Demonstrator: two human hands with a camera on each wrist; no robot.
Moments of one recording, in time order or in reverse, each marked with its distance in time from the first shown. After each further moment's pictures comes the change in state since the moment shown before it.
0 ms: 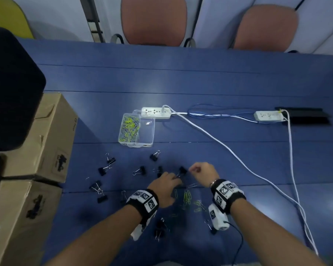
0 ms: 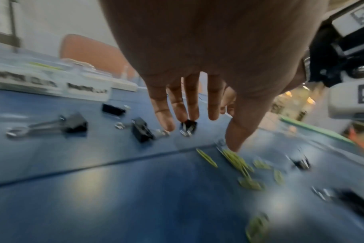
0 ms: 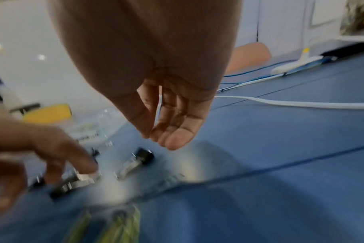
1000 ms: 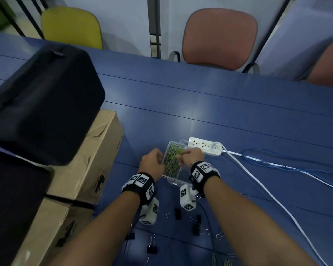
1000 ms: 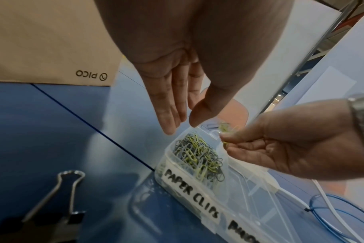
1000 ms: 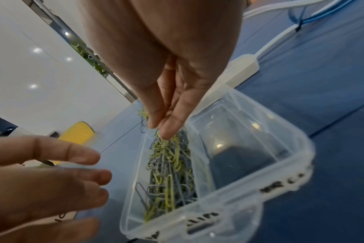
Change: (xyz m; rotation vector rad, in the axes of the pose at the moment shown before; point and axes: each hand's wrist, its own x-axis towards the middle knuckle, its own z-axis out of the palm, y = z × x) left_hand 0.008 -0.187 -0.145 -0.529 0.723 -0.721; right_hand 0.193 -0.234 0.072 0.514 -0.052 0.127
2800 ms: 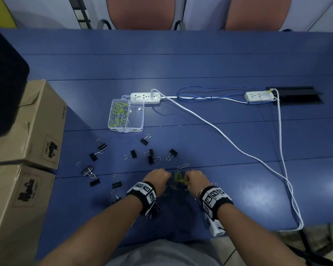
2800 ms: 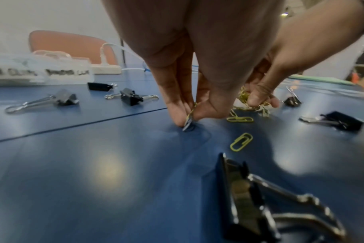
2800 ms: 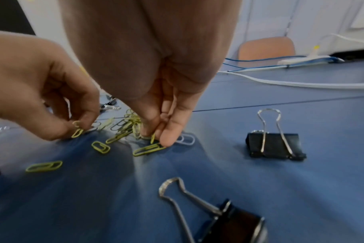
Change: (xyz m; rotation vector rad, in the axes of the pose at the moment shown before) left_hand -0.242 0.020 0.148 0.739 -0.697 0.610; right_hand -0.223 0.275 -0.157 -0.846 -0.084 -0.143
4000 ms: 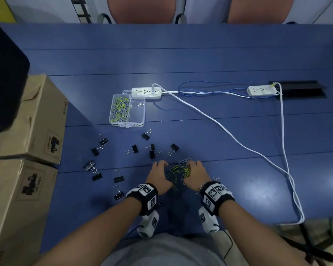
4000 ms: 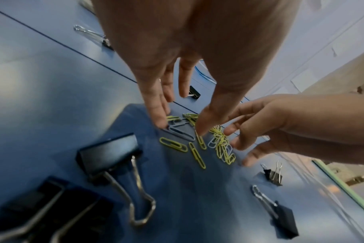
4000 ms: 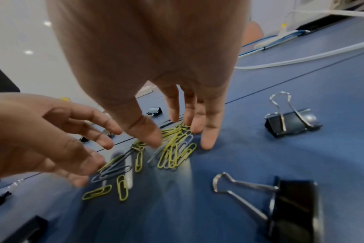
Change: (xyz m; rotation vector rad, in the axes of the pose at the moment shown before) left_hand -0.020 0.010 0.019 -0.686 0.193 -0.296; right_hand -0.002 -0.006 0.008 0.205 0.025 0.149
